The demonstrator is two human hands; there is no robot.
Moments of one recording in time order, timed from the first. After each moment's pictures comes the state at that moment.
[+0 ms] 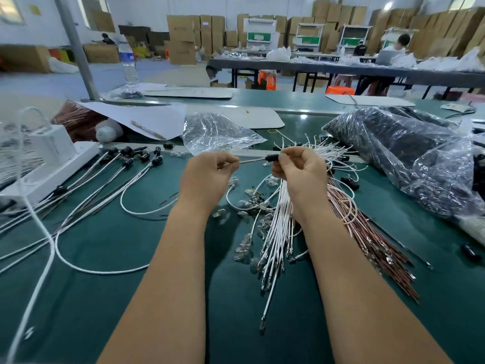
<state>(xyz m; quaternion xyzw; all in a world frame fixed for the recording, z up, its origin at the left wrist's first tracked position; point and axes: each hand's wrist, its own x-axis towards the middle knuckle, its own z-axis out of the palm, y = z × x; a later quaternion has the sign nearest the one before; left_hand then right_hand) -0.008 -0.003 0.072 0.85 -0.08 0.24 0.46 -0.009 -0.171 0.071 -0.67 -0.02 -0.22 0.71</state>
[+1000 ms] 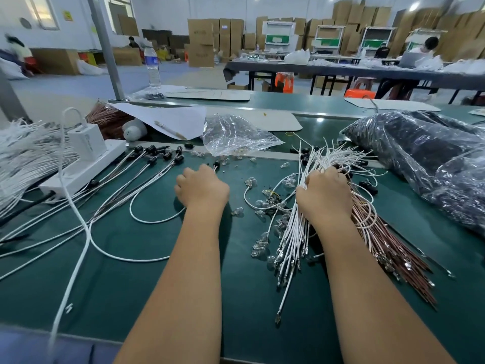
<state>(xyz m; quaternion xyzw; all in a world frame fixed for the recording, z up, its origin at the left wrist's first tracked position) -0.007 0.019 0.061 0.95 0.21 0.14 0.20 -0.015 -0.178 0.061 -0.97 0.07 -0.19 0.12</state>
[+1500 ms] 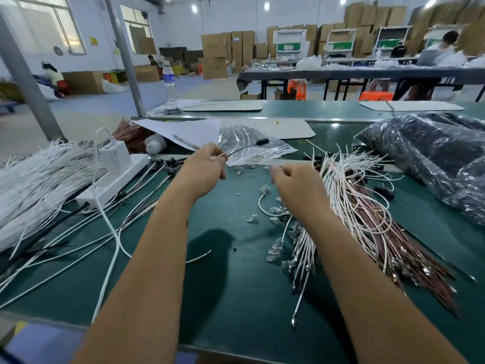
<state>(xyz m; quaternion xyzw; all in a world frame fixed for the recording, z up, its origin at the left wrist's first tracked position) -0.024 0.063 0.115 0.87 0.01 0.12 0.47 -0.027 -0.123 0.089 -0.89 -0.07 -0.18 0.41</state>
